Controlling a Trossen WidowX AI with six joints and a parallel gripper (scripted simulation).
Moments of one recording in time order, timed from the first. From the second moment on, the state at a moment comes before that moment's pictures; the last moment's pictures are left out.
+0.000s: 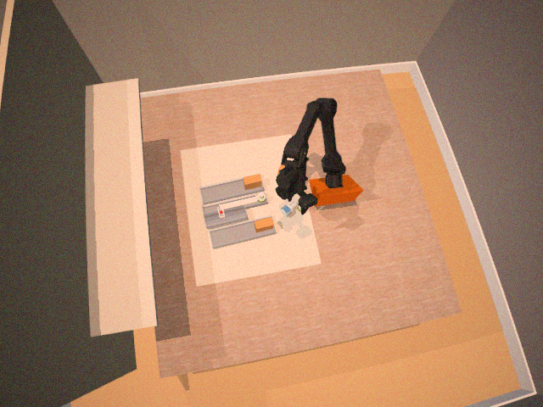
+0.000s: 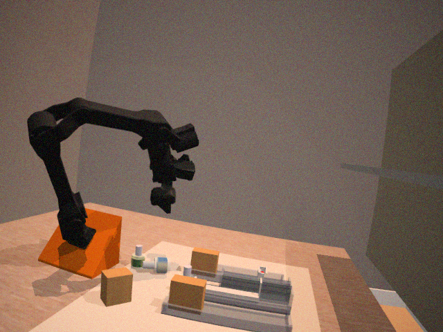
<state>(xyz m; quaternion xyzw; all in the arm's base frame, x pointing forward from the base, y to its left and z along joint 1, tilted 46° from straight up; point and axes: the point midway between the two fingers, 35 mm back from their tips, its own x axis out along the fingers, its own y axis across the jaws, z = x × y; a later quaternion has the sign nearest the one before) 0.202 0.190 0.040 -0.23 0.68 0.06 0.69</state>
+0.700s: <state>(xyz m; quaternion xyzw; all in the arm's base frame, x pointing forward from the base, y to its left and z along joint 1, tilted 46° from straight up) 0.151 0.100 -0.011 -0.29 0.64 -0.24 0.67</state>
